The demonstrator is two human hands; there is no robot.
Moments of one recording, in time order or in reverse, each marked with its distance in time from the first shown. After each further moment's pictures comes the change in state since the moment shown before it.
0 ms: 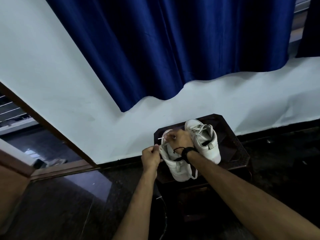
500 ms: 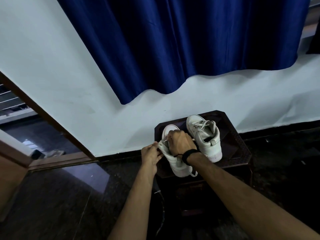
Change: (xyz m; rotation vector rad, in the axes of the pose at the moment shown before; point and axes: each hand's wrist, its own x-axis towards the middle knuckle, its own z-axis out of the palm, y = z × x) left_hand -0.008 0.005 -0.006 -0.349 -0.049 -0.222; right_hand -0.009 0.006 0.016 -0.492 -0.060 -0.166
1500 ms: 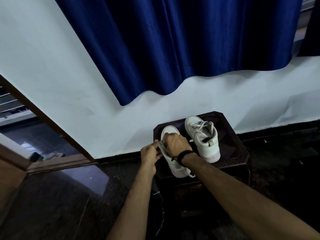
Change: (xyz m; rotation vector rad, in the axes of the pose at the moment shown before) left_hand 0.005 -0.004 -0.002 0.004 -0.034 0.026; right_hand -0.001 -0.008 0.009 -0.134 0.002 -0.101
